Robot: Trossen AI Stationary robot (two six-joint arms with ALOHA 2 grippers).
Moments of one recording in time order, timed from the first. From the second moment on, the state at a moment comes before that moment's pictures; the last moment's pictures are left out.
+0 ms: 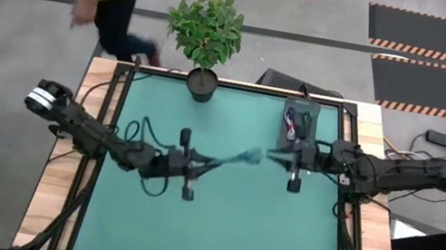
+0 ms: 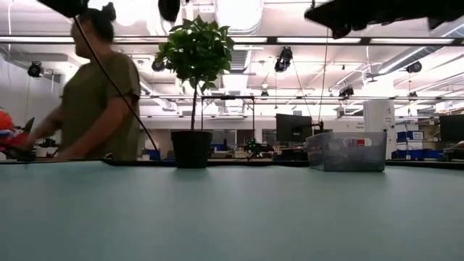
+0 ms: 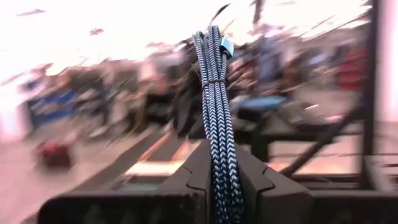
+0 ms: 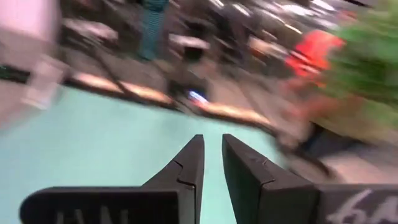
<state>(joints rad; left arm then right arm) -0.32 1.45 0.73 0.98 -0.53 0.18 0.01 0.89 0.50 0.34 0.00 -0.25</state>
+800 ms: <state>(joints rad) -0.32 1.47 0.71 1.14 -0.36 0.22 0.02 1.54 0.63 1.40 -0.30 -0.11</state>
